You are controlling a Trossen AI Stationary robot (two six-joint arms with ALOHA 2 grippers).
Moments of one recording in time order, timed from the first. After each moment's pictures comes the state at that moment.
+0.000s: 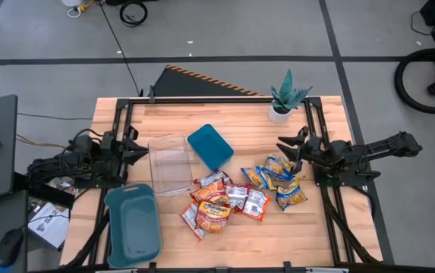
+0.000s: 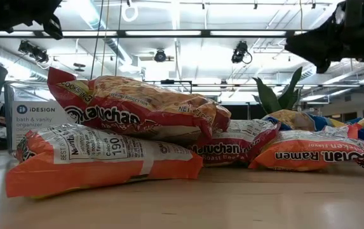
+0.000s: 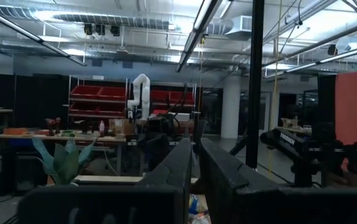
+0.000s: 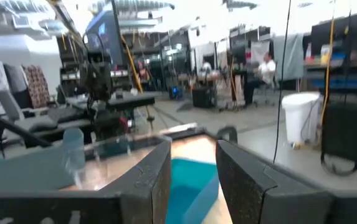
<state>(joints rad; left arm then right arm) 0.11 0.01 0.16 0.24 0.14 -0.12 0.16 0.27 0.01 0.49 0.50 -0.01</state>
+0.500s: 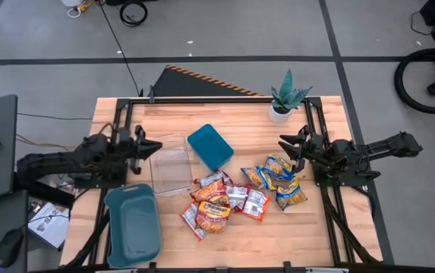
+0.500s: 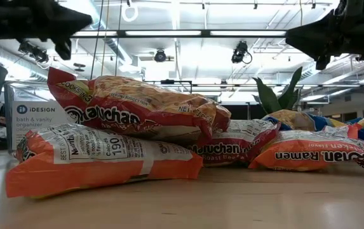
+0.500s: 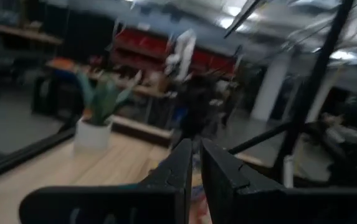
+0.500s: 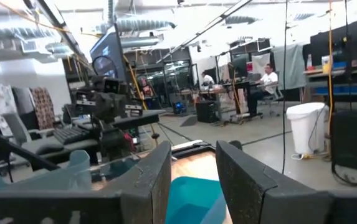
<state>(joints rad) 0.12 0.27 0.19 0.24 -0.03 -0.28 0.15 0.27 0.01 0.55 0.49 0.00</state>
